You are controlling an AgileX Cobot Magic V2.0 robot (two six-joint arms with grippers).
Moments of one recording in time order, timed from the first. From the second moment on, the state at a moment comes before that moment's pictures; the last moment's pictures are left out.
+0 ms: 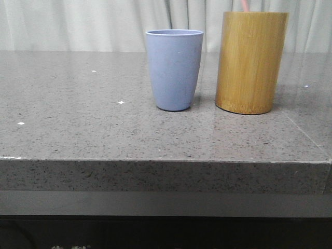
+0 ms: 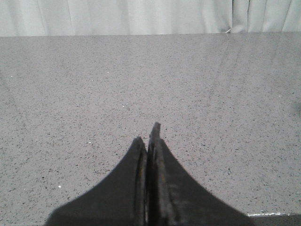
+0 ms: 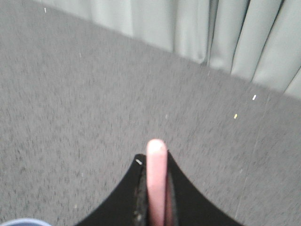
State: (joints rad) left arm -0.08 0.15 -0.44 -0.01 0.57 0.04; right arm 0.39 1.47 -1.30 0.08 0.20 -0.13
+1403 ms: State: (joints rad) left arm -0.08 0.15 -0.44 -0.01 0.57 0.04; right arm 0.57 1.59 -1.30 0.30 -0.12 -0.13
